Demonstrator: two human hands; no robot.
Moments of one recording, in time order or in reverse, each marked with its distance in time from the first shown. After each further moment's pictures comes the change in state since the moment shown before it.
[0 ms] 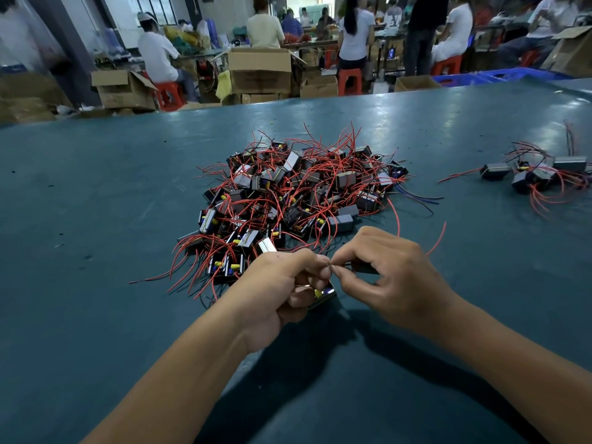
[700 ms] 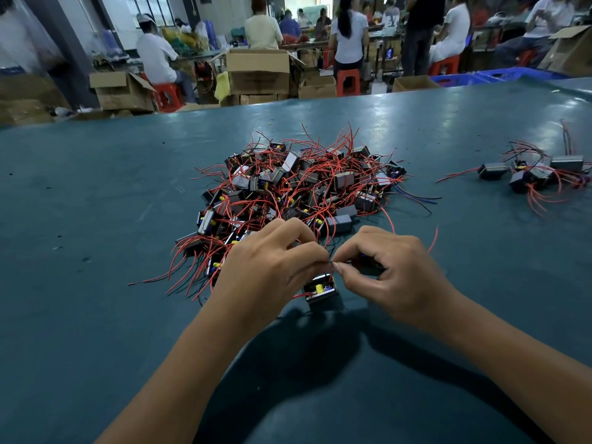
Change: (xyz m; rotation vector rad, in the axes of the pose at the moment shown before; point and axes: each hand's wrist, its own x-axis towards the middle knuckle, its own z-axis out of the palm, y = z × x) left_hand 0.003 0.005 -0.021 1.388 0.314 1.222; right_hand 0.001 0.005 -0.002 0.114 -0.001 0.087
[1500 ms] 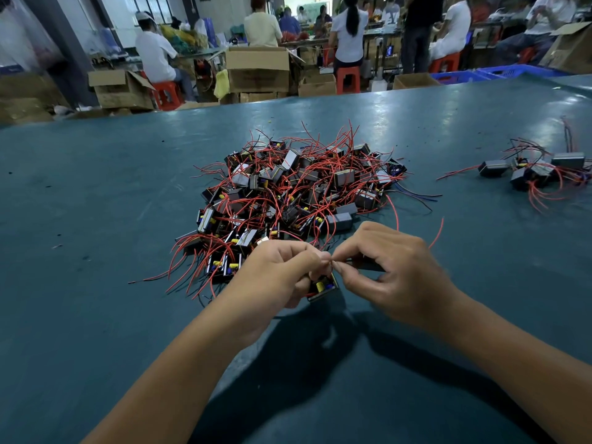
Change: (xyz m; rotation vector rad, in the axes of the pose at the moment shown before) left_hand -0.001 0.012 0.006 -1.179 -0.257 -0.849; right_hand 0.001 -0.006 -0.001 -0.086 0.034 -0.121
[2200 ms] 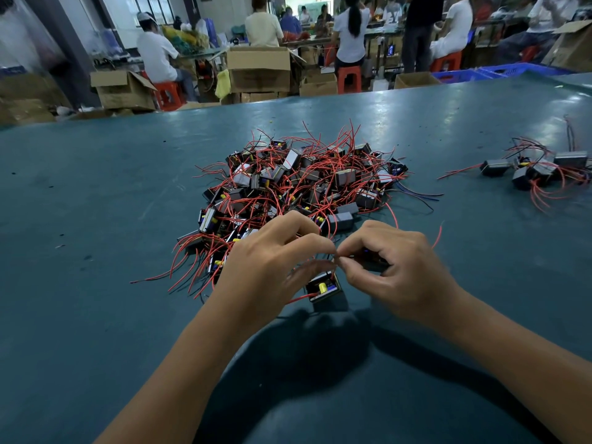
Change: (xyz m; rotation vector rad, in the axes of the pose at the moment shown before) left_hand 0.000 0.005 -0.014 1.047 0.236 0.842; right_hand -0.002 0.004 0.000 0.101 0.011 0.099
